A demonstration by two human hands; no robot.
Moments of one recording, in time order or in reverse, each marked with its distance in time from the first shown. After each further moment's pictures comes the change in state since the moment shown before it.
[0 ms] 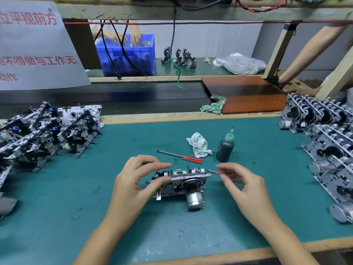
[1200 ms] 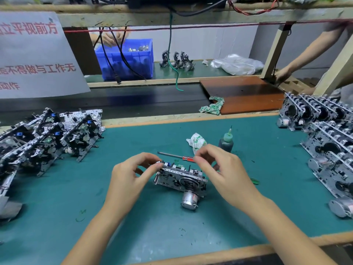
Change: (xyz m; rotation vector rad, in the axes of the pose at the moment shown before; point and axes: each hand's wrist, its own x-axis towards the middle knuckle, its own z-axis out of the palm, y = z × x) left_hand 0.016 -0.009 -0.007 0.071 0.003 -0.109; right_hand 0.030 -0.044 0.017 -0.102 -0.141 -0.179
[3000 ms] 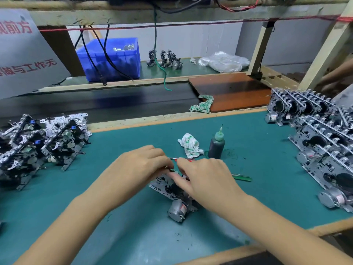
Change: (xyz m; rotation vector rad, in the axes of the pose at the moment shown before) left_hand 0.041 0.035 -0.014 0.462 -0.527 0.581; right_hand 0.004 -0.036 0.007 -0.724 -0.128 -0.128
